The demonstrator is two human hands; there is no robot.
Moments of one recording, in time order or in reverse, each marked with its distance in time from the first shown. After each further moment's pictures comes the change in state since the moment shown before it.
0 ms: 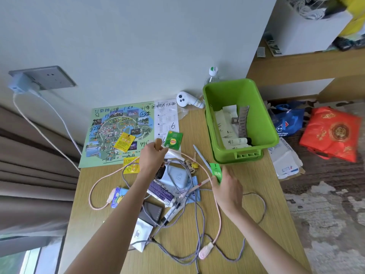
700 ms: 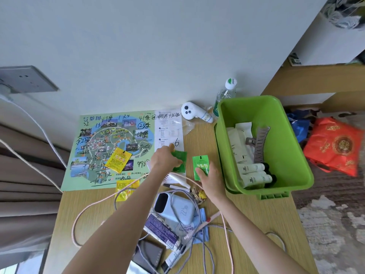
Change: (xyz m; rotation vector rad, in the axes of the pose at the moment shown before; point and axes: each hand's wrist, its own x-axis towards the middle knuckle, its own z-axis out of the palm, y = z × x) left_hand 0.124 0.007 0.050 0.407 -0.282 -0.029; right_hand 0.121 -0.052 0.076 0.375 -0.355 0.182
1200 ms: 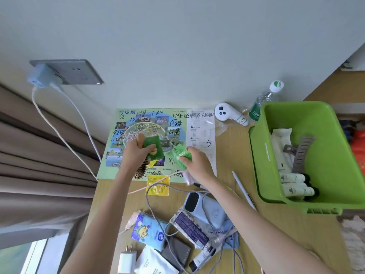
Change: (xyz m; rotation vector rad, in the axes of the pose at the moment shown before) left_hand -0.023 -0.144 -0.099 -0.598 0.294 -0.120; right_hand 0.021 -0.104 0.083 -0.157 -0.192 -0.365
